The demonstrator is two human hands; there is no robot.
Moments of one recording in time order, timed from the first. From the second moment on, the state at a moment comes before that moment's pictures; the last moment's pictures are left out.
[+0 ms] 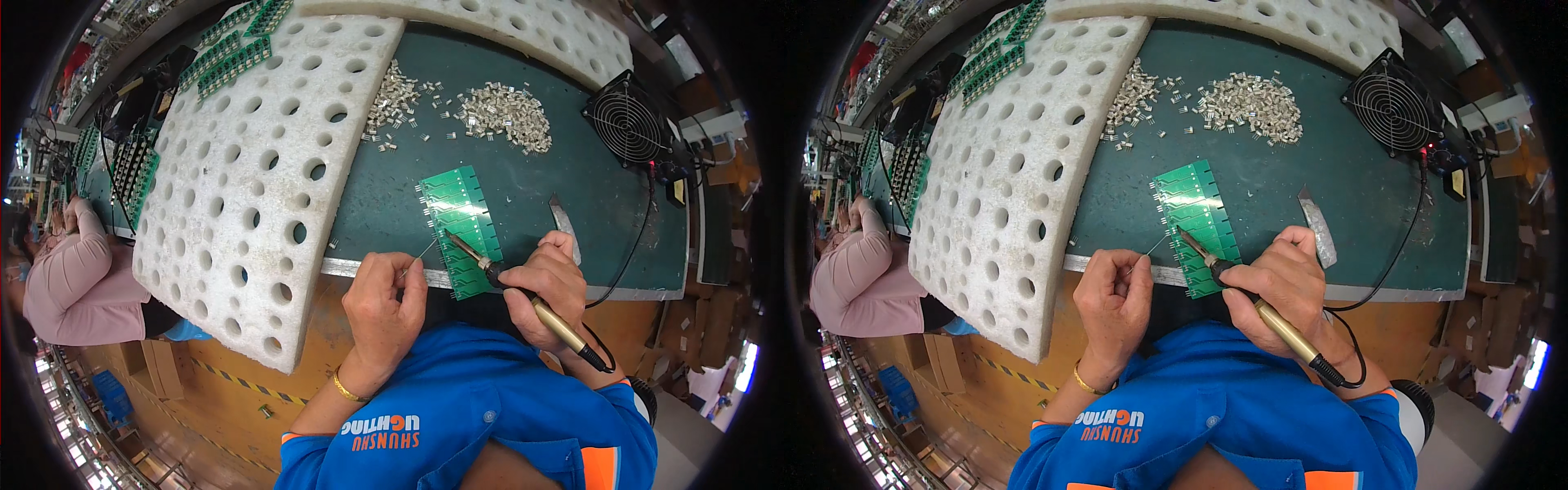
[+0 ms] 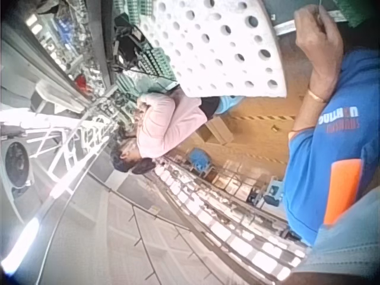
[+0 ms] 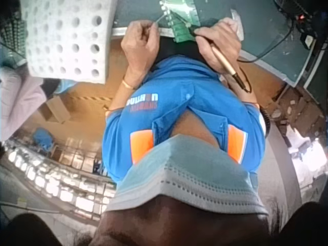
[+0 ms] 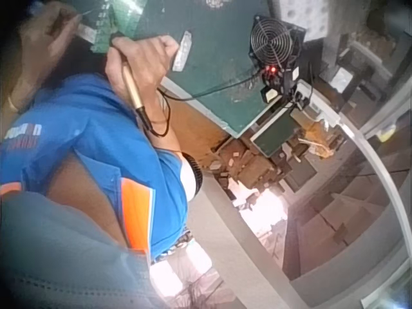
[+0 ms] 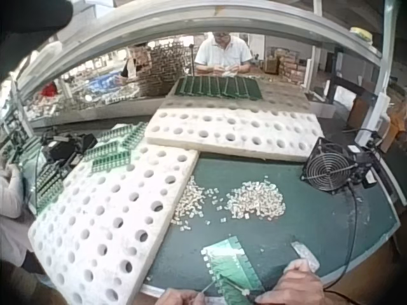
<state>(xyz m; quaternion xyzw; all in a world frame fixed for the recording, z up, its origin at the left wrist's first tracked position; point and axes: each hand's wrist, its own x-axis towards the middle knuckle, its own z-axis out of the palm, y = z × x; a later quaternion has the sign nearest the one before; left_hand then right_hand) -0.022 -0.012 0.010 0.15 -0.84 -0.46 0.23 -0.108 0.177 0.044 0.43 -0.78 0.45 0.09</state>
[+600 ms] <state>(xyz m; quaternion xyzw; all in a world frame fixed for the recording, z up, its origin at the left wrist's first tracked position) -0.025 -0.009 0.004 0.13 -0.85 -0.43 0.26 -0.109 0.175 0.044 0.44 -0.78 0.45 0.09</state>
